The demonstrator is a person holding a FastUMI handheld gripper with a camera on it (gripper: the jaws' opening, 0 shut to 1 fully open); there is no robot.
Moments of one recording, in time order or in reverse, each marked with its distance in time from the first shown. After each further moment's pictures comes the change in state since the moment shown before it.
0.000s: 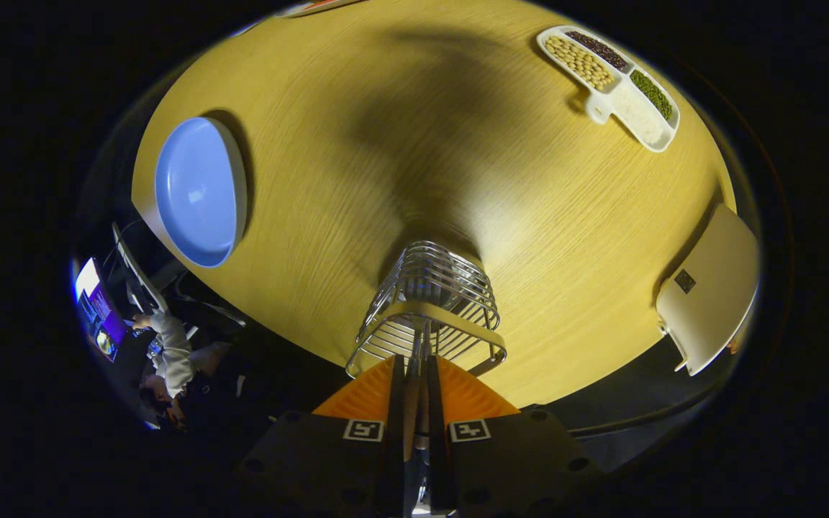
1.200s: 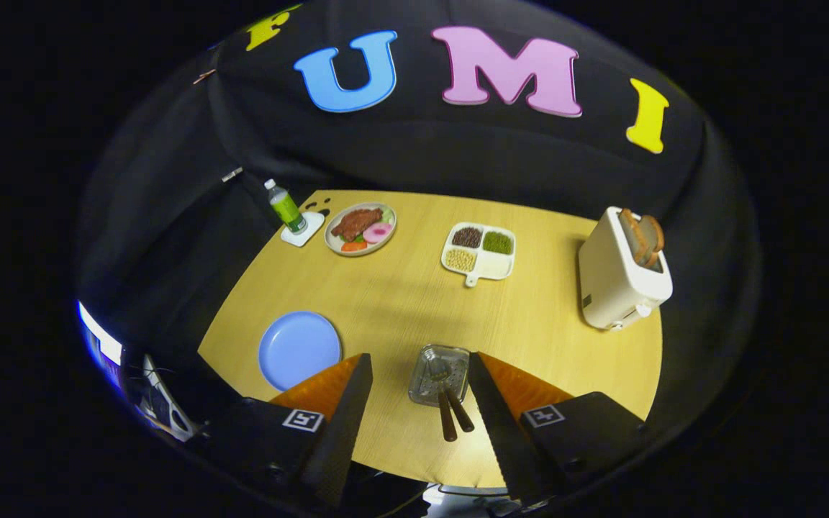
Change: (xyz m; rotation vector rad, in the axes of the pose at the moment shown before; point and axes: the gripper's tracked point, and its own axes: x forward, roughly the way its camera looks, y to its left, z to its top) arm -0.151 0.025 -0.067 0.291 -1.276 -0.066
